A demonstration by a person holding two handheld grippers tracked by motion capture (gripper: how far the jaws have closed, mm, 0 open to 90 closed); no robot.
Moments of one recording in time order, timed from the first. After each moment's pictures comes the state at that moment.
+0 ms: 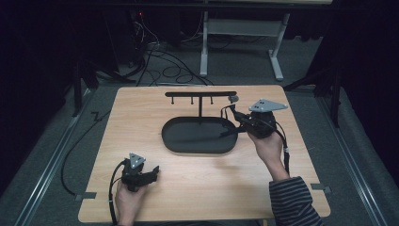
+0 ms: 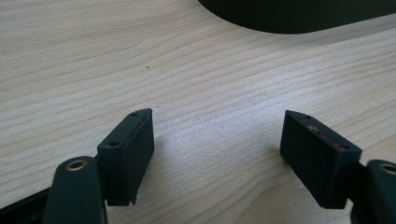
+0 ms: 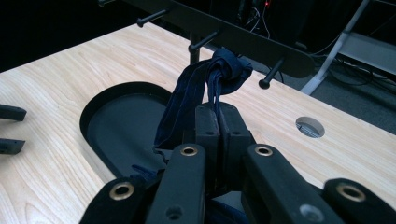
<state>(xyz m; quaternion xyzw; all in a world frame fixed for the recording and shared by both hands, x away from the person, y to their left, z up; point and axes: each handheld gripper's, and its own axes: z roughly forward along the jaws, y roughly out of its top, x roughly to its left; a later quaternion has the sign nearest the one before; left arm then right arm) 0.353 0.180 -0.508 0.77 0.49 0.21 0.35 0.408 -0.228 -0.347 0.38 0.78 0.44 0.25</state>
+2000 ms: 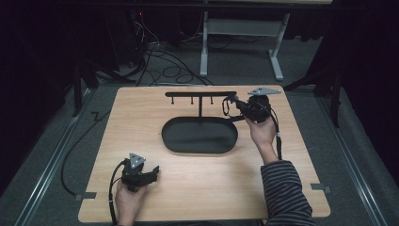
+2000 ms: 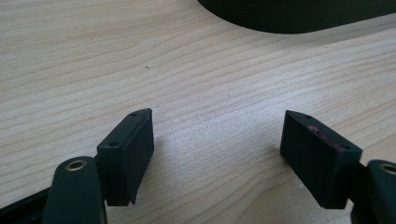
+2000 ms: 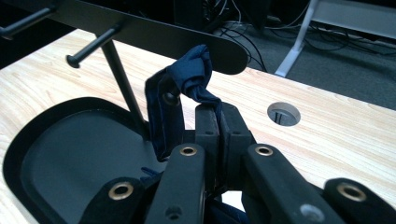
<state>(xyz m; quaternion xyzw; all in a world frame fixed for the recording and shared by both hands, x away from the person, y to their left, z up) 0.353 0.180 -0.508 0.77 0.49 0.21 0.35 0.475 -0.238 -0.370 0.47 0.74 0.42 0.24</state>
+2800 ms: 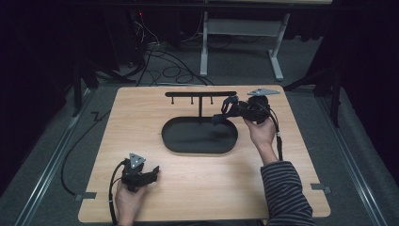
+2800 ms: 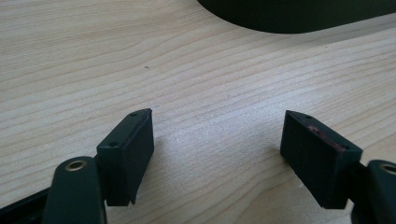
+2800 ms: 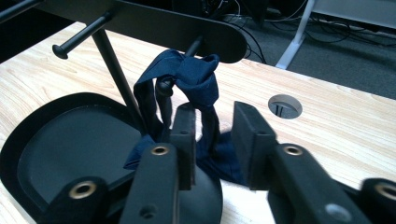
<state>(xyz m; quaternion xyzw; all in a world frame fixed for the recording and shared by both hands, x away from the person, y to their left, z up) 0.353 0.179 -0.508 0.77 0.49 0.21 0.35 0.476 -0.238 -0.374 0.48 0.74 0.41 0.23</state>
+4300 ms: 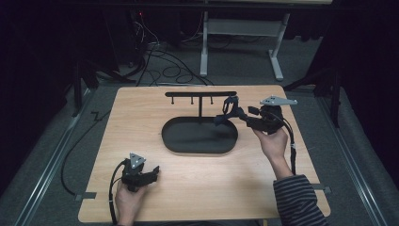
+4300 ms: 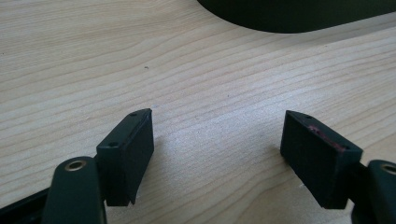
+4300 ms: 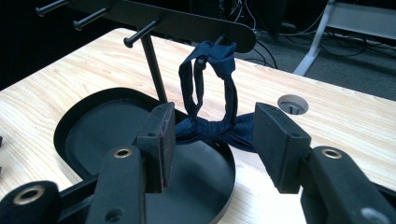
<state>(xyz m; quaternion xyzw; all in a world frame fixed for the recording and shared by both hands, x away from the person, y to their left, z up) 0.353 0.179 -0.508 0.77 0.49 0.21 0.35 0.428 -0.259 -0.362 0.45 0.74 0.45 0.22</state>
